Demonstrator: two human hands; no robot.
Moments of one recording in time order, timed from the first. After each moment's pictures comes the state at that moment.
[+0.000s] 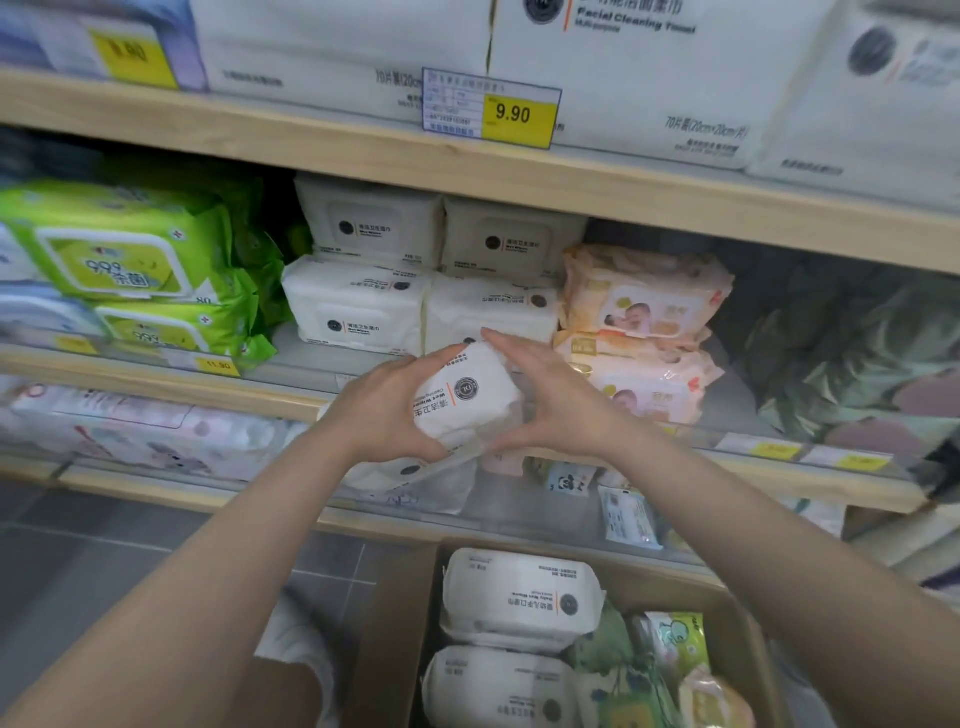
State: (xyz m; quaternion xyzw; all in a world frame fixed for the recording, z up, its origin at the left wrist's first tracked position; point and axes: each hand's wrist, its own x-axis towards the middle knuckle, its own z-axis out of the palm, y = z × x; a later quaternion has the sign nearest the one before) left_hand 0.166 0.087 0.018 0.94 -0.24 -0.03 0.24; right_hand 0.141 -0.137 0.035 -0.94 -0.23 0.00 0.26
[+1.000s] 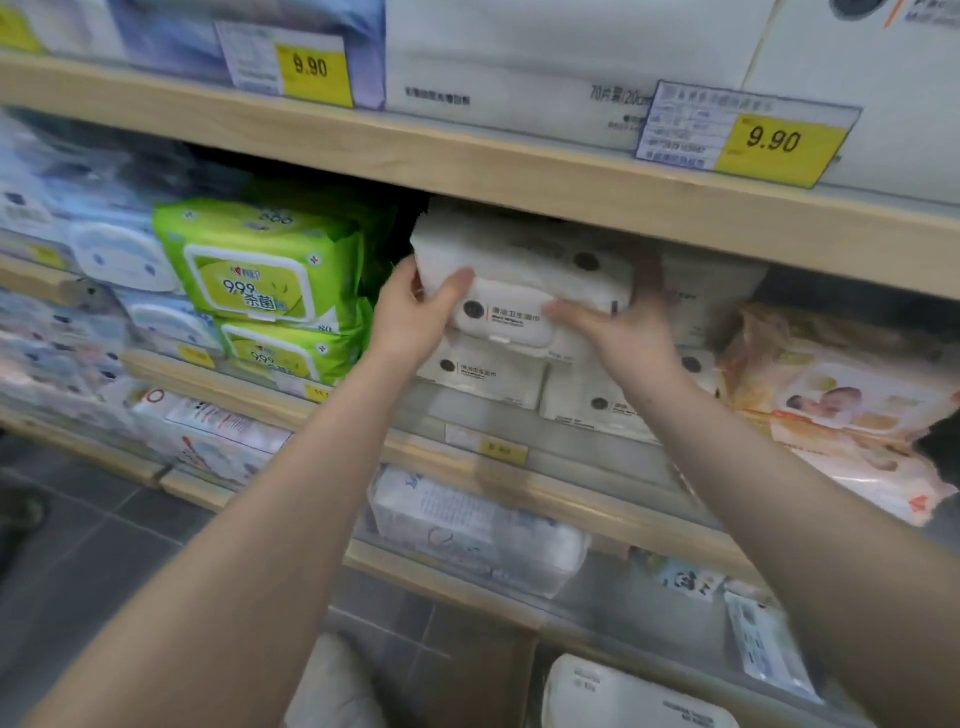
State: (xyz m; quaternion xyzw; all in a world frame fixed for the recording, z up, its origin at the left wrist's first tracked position) left_hand 0.282 0.155 0.050 0.72 0.01 0.18 0.67; right_hand 0.258 -0.038 0.072 -0.79 -0.05 -0.22 0.58
